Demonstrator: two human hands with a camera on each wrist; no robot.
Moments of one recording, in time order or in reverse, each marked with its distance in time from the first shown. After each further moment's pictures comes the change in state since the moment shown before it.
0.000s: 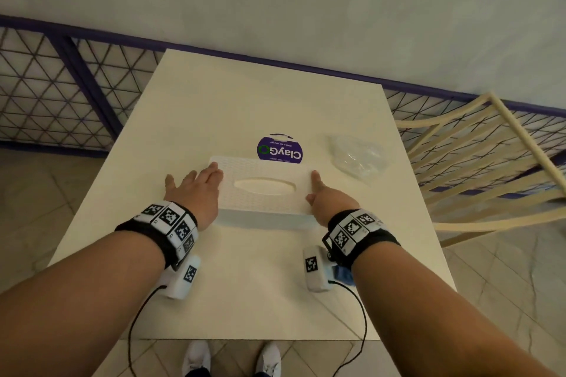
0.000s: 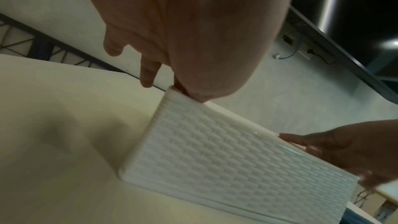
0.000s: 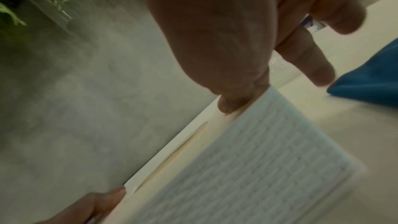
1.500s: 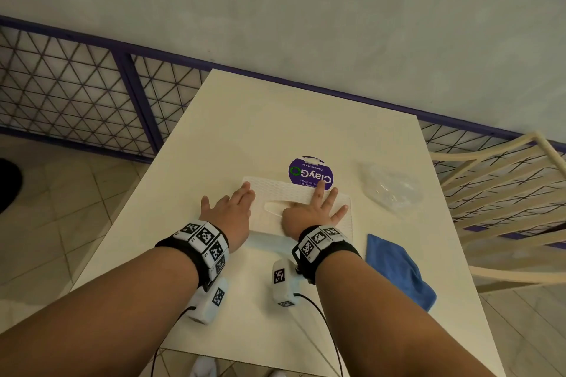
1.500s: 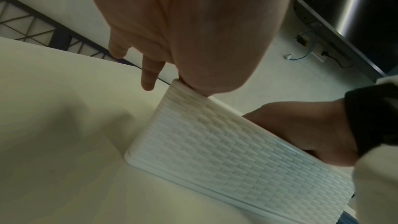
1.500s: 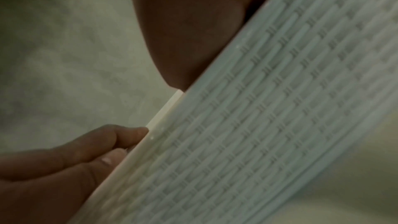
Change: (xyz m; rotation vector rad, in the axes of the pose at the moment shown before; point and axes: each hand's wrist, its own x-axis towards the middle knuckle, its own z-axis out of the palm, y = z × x) left_hand -0.002 -0.004 0.008 -0.113 -0.021 -0.014; right_hand 0.016 -0.098 0.034 -0.045 0.109 0.006
